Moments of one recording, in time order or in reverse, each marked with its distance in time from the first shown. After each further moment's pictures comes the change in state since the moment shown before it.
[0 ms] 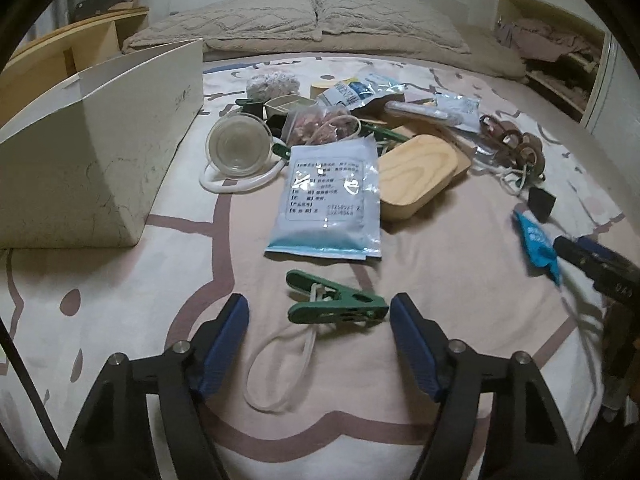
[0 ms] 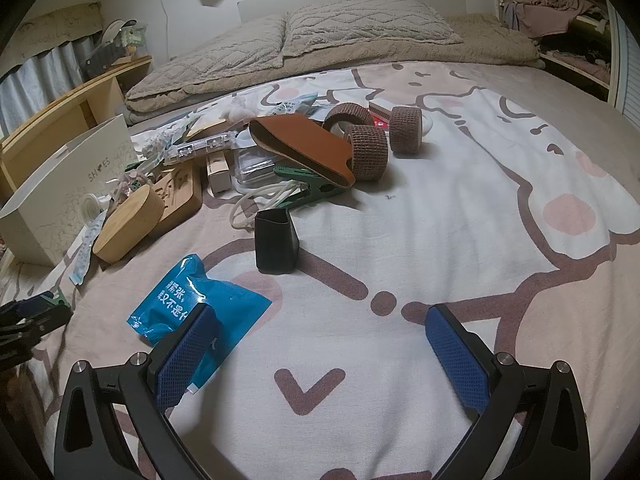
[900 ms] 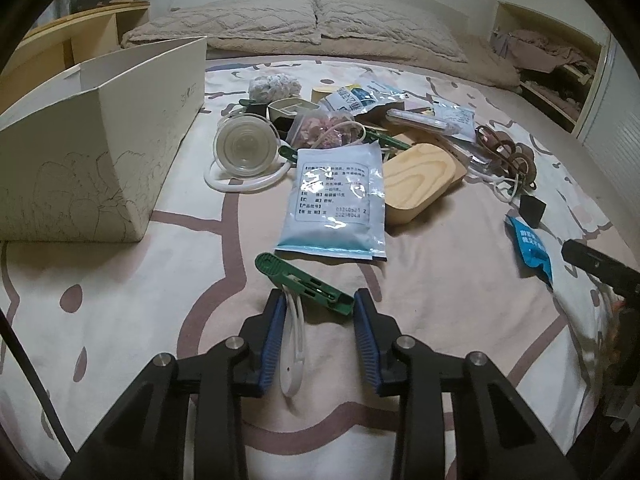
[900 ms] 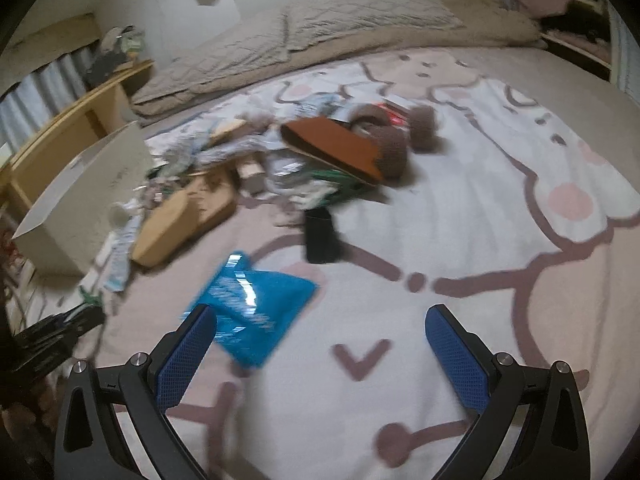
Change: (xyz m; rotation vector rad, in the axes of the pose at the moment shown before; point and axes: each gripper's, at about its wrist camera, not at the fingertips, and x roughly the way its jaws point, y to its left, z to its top) left arm -0.007 0.013 0.000 -0.027 -0.007 -0.056; right arm -0.025 0.026 0.006 0.007 0.037 0.064
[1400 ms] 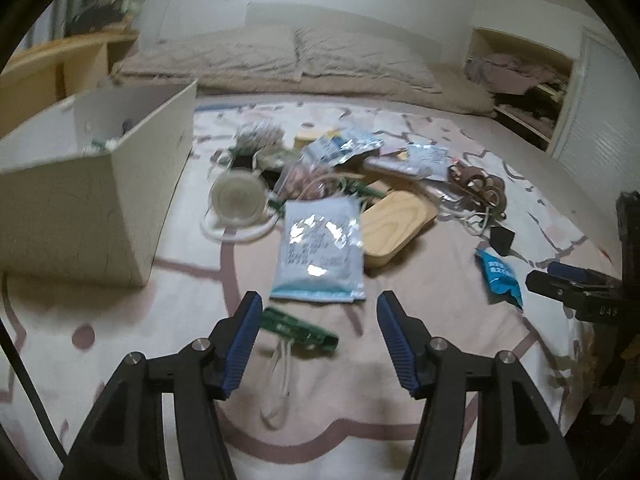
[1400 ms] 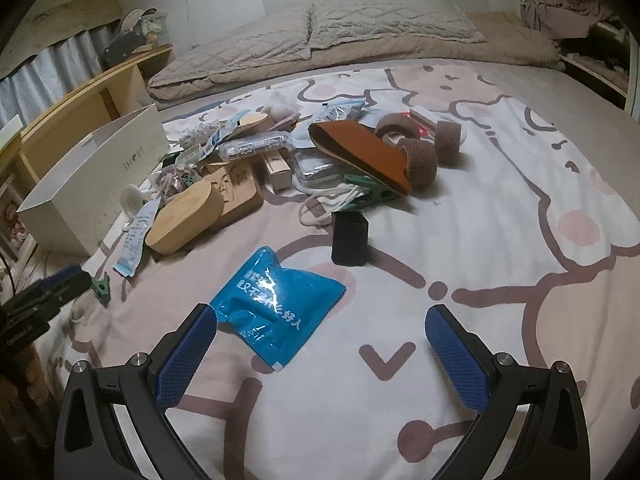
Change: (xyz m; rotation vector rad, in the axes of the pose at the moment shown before) left arm -0.027 0.002 0.012 0.049 -0.140 -0.078; right arm 0.002 0.007 0.000 -0.038 0.017 -0.004
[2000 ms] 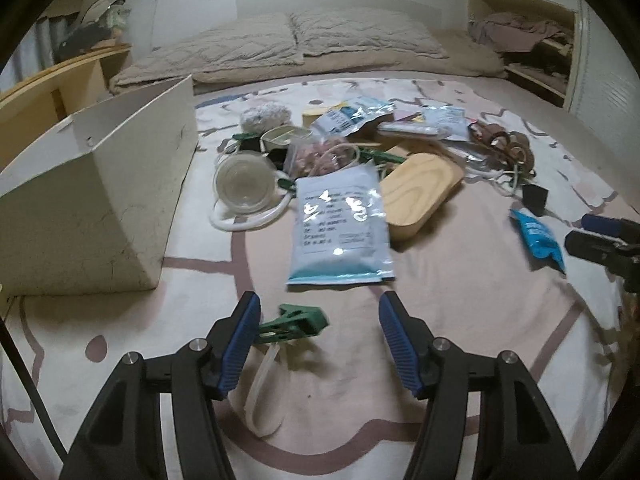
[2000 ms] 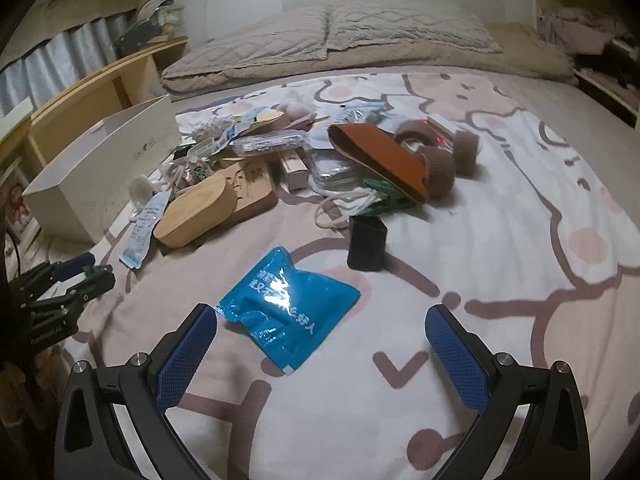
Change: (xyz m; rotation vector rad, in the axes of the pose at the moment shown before) left arm 0.026 -0.003 -0.007 0.087 0.082 0.118; right arm 0.000 0.012 0.003 -0.075 -0.013 0.015
